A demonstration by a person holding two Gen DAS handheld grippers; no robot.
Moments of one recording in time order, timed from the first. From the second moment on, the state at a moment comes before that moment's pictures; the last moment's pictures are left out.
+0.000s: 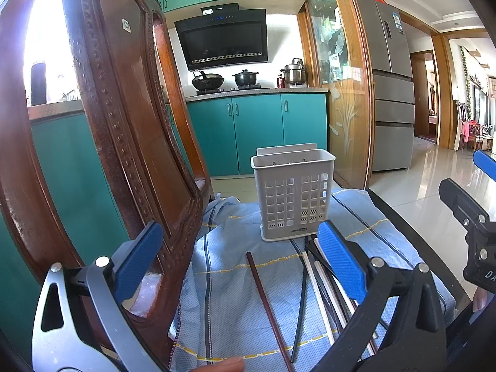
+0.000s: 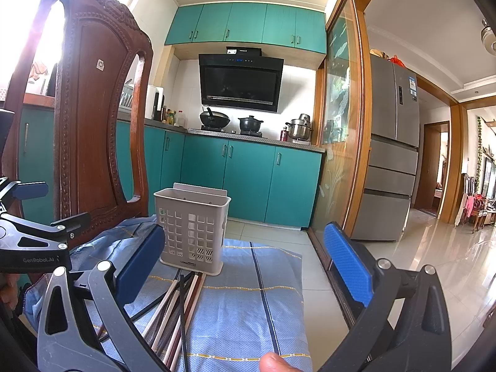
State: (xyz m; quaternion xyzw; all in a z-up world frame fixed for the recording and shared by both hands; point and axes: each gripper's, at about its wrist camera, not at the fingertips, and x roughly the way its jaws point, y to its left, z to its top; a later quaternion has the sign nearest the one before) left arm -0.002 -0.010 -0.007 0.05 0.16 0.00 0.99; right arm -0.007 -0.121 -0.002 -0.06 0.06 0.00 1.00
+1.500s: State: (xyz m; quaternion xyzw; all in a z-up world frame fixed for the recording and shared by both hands) left arm 0.009 -0.015 -0.020 0.07 0.20 0.00 0.98; right arm 0.005 -0.127 -0.011 -0.07 0.09 -0.03 0.99
